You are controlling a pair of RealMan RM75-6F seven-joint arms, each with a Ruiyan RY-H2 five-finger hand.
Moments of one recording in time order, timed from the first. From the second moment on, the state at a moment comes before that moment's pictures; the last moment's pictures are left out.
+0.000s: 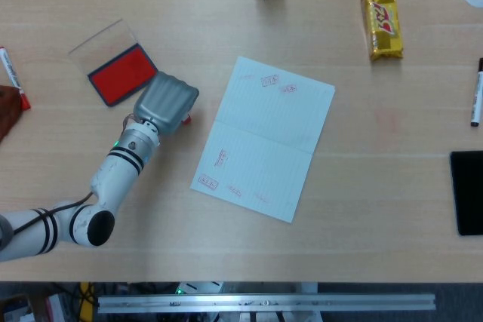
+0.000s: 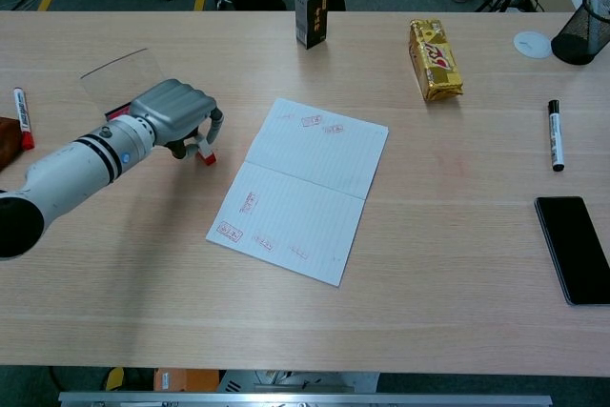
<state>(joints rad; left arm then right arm) -0.84 -1.65 -0.03 -1.33 0.93 0.89 0.64 0.10 -1.09 0.07 -1.55 -1.44 1.40 -0.01</state>
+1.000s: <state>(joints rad) -0.83 -1.56 -0.08 -1.32 0.97 0.90 0.62 0.09 -1.09 0.07 -1.56 -1.44 1.42 -0.01</state>
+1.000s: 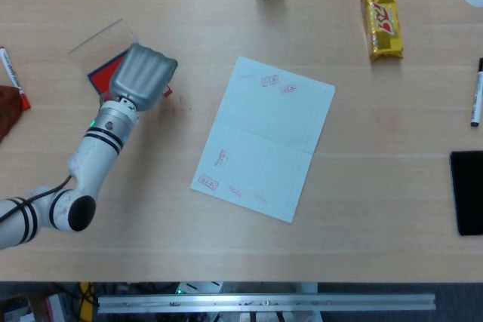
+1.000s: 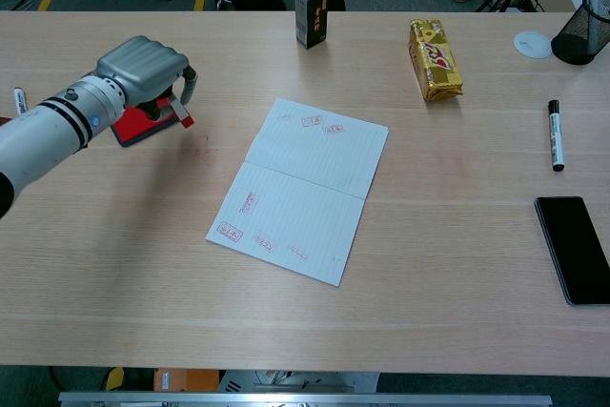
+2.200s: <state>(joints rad) -0.85 -1.71 -0.08 -0.85 1.09 0.71 0.42 0.08 -1.08 0.07 -1.60 -1.43 1.43 -0.06</state>
